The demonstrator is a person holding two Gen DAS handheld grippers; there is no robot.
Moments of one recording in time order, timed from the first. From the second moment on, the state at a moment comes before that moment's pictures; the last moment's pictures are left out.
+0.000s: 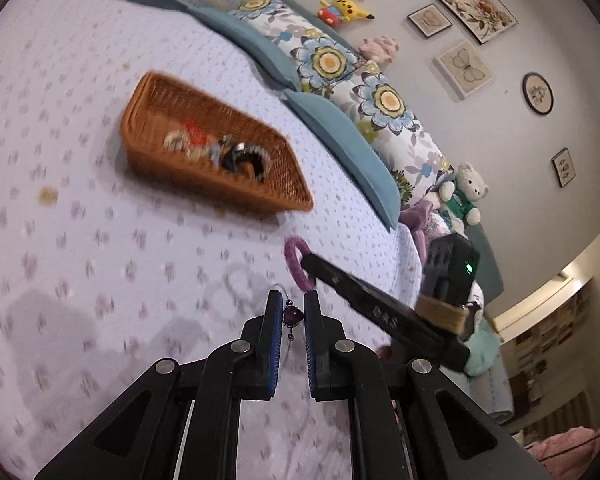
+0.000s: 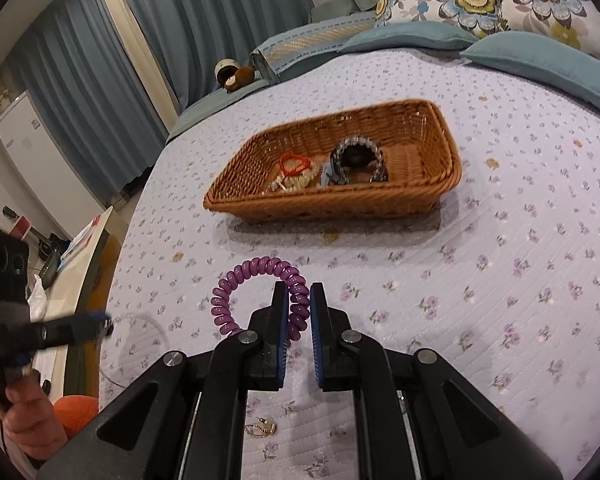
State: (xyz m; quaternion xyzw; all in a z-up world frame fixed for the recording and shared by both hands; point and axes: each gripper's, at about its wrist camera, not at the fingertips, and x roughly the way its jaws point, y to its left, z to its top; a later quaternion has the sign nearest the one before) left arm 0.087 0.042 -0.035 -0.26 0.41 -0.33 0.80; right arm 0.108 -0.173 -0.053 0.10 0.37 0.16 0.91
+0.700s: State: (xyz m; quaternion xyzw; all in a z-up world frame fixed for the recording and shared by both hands) left arm 0.293 -0.012 -0.049 -0.06 0.40 -0.16 0.90; right arm 0.300 -0.192 -0.046 0.03 0.40 0.04 0.92
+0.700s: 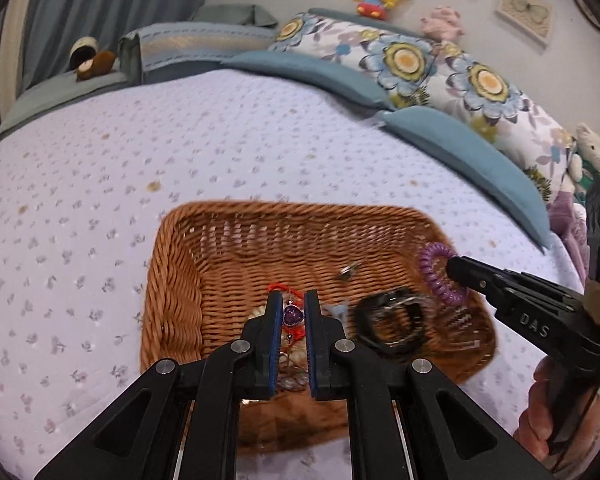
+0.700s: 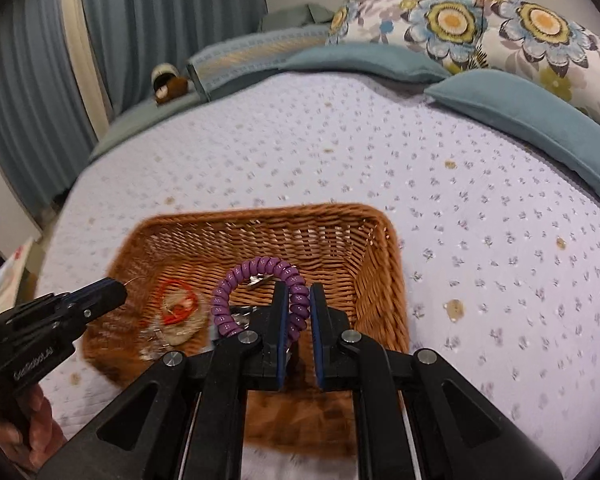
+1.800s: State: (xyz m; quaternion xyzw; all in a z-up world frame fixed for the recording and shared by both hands) left arm 0.102 -0.002 0.001 -0.06 0.36 -0.17 0.92; right arm 0.090 -0.224 -0.017 0.05 0.36 0.05 0.93
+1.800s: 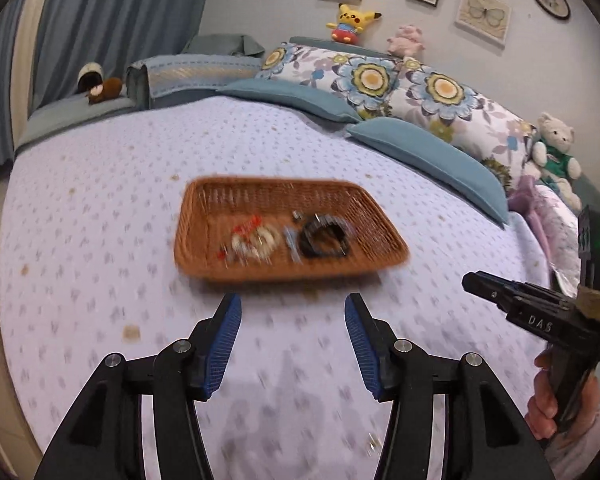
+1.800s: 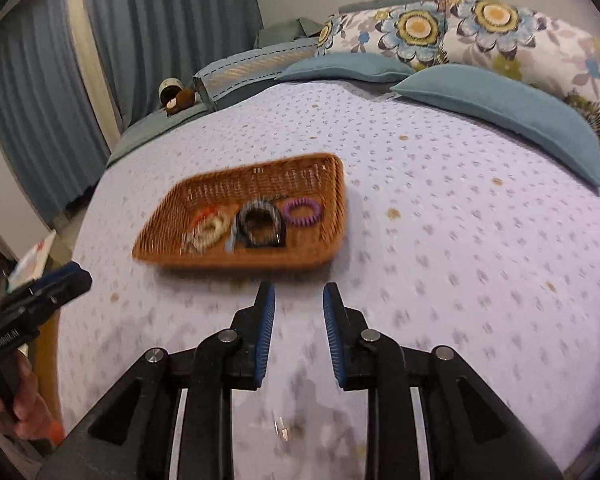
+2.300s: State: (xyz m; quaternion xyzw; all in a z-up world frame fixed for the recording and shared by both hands) left arm 0.040 -0.048 -0.085 -0.04 0.45 -0.24 0.86; right arm 0.036 -0.215 -0.103 0.09 0.43 0.05 0.90
